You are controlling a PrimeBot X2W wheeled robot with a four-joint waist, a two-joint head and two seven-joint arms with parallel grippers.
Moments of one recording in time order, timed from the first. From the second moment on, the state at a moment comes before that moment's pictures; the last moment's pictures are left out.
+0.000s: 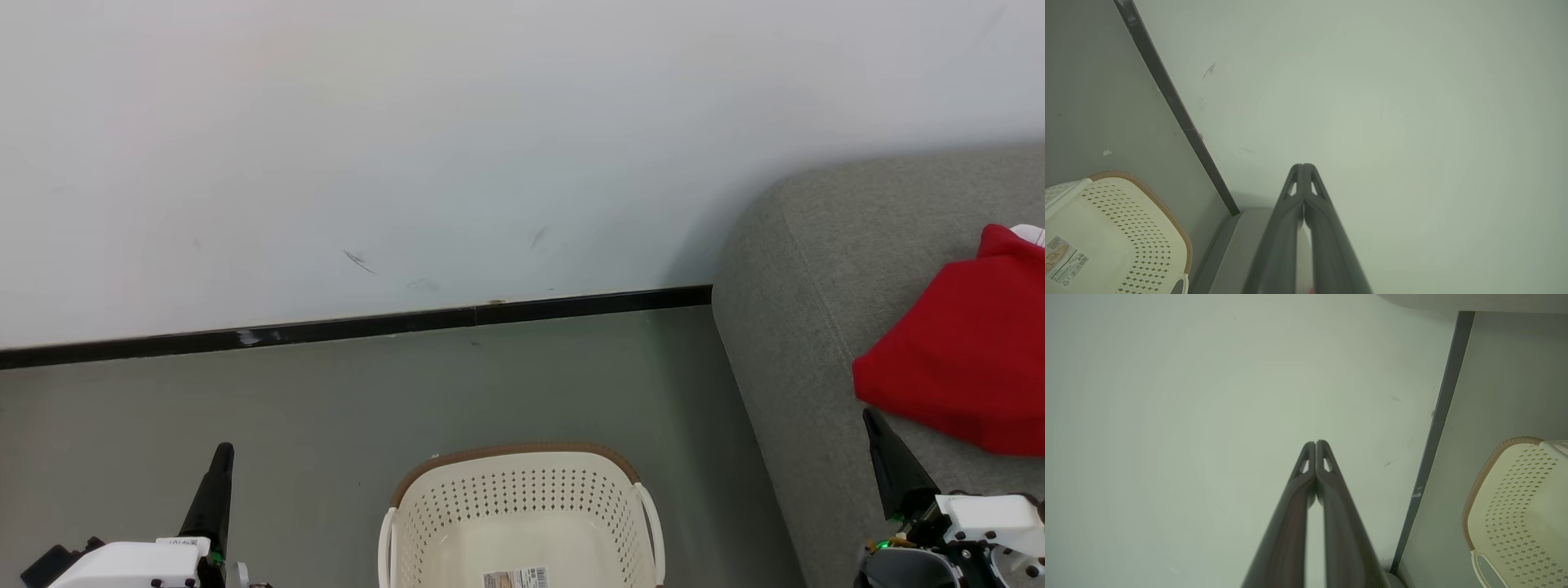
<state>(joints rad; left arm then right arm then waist) -0.07 0.03 0.09 0.28 -1.59 -0.12 0.12 -0.05 -0.11 -0.03 0.26 1.70 0.13 0.03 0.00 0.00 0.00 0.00</state>
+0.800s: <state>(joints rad) -0.07 0.03 0.09 0.28 -1.60 -0.12 0.12 -0.05 -0.10 -0.04 0.26 1.70 0.13 0.03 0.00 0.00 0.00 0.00</state>
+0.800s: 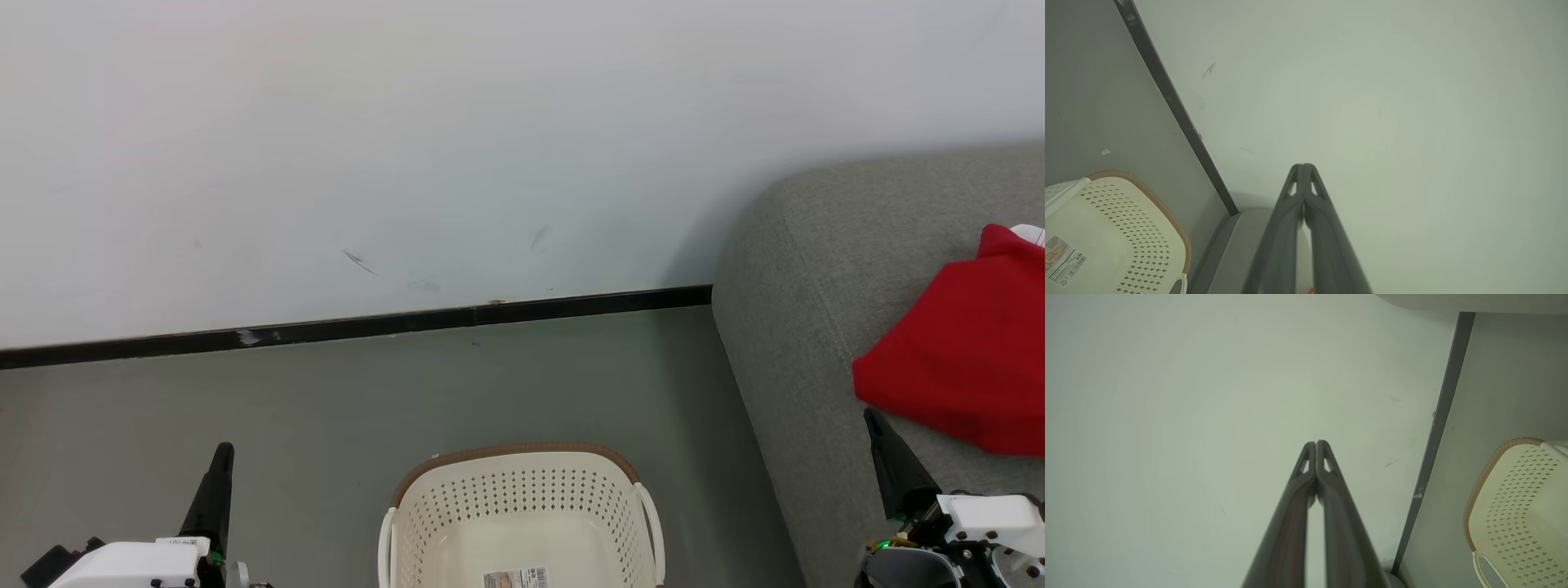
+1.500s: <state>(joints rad) -0.07 0.03 0.09 0.28 -1.60 -0.12 0.12 -0.05 -0.10 -0.04 0.26 1.69 0.13 0.03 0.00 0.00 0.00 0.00</state>
